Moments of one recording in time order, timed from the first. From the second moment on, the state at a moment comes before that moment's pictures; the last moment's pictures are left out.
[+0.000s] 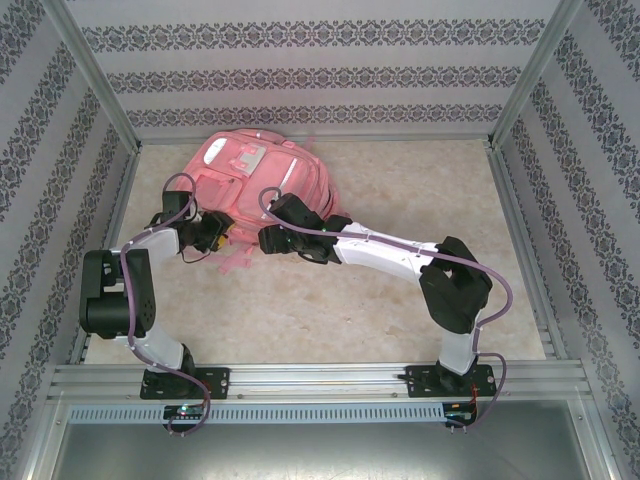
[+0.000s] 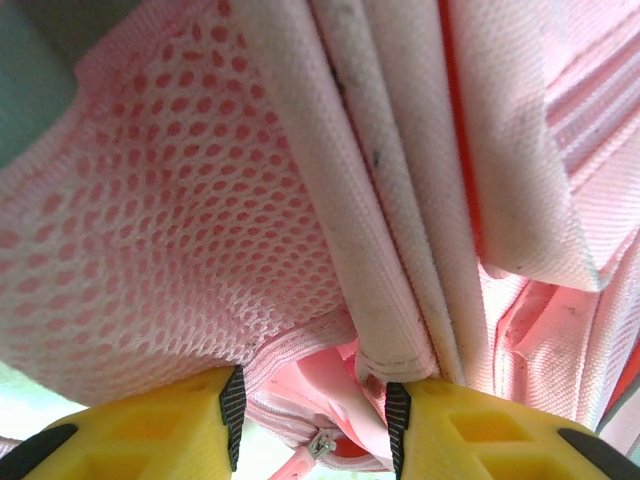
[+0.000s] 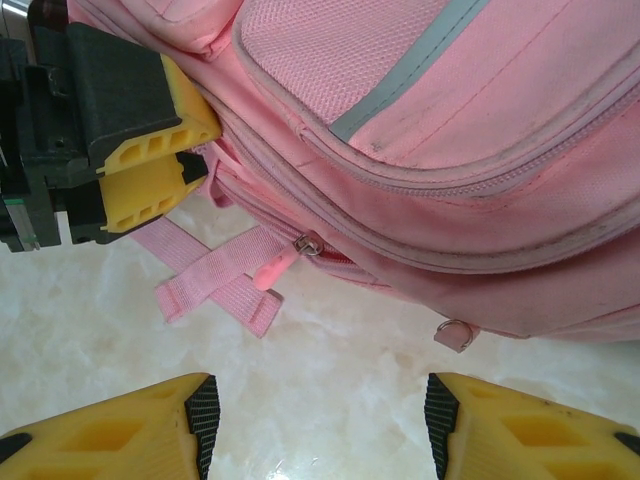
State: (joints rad) left arm 0.10 1.63 0.85 -0.16 0.52 -0.91; right arm 0.91 1.86 1.42 -0.36 0.05 0.59
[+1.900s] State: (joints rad) left arm 0.10 1.61 0.87 -0.10 0.53 -0.98; right arm 1.02 2.45 2.07 -0.67 0.28 0.84
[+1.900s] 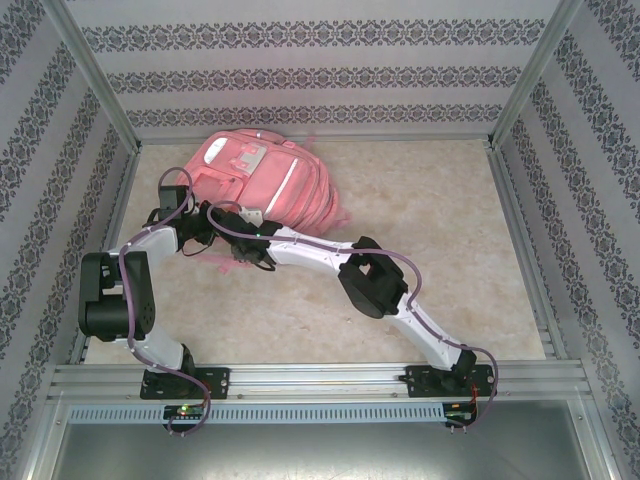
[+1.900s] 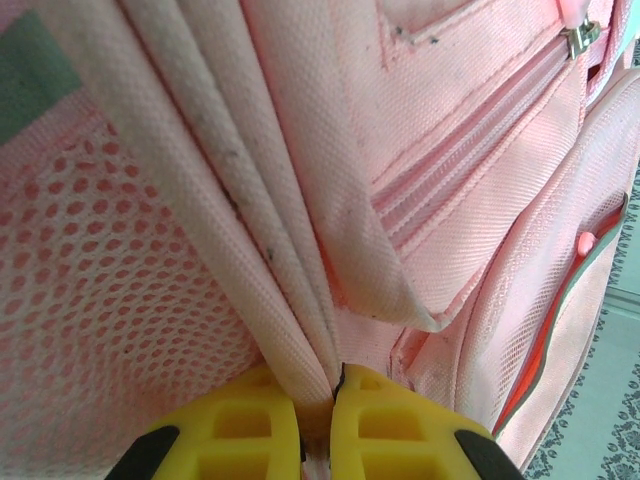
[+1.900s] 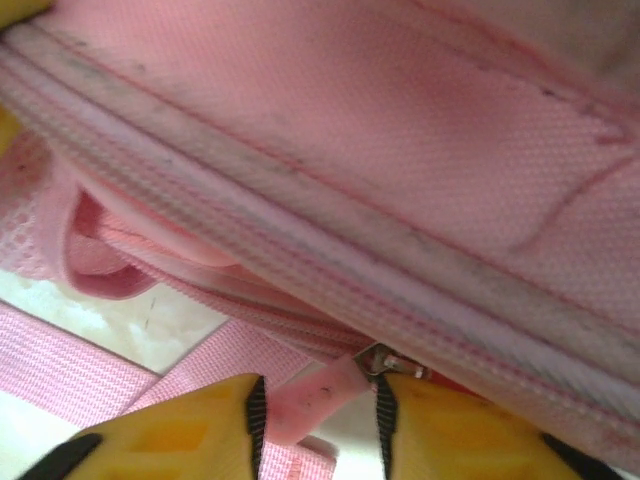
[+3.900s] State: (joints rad) left arm 0.10 1.58 0.86 -0.15 0.47 -0.95; right arm 1.00 2.28 1.77 -0.60 0.31 0.82
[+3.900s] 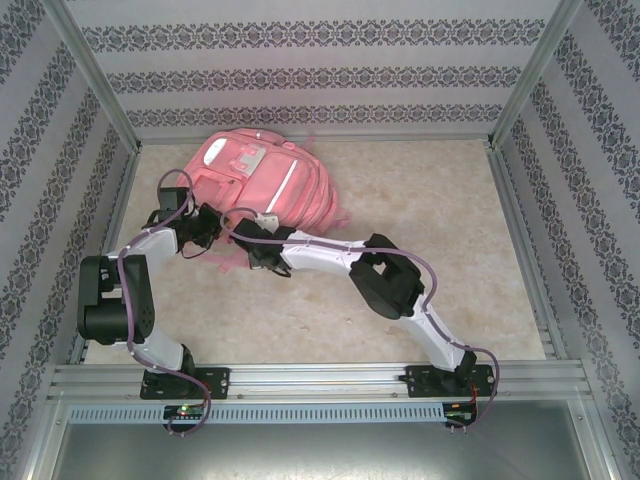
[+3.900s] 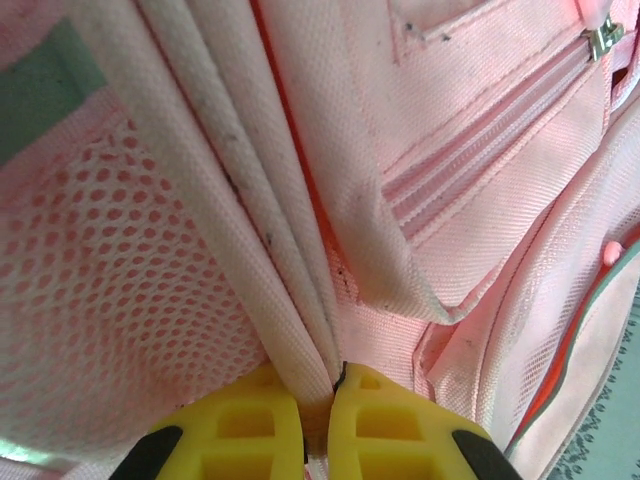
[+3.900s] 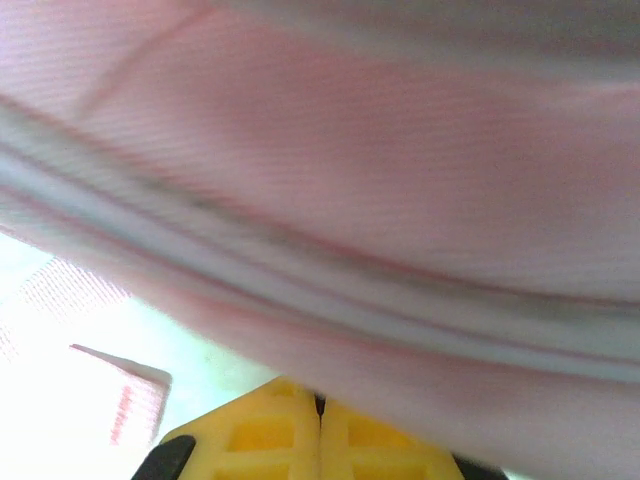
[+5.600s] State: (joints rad) left arm -0.31 1.26 0.65 -0.25 0.07 -1.24; right arm 0.93 1.95 1.38 -0.40 -0.02 0.55
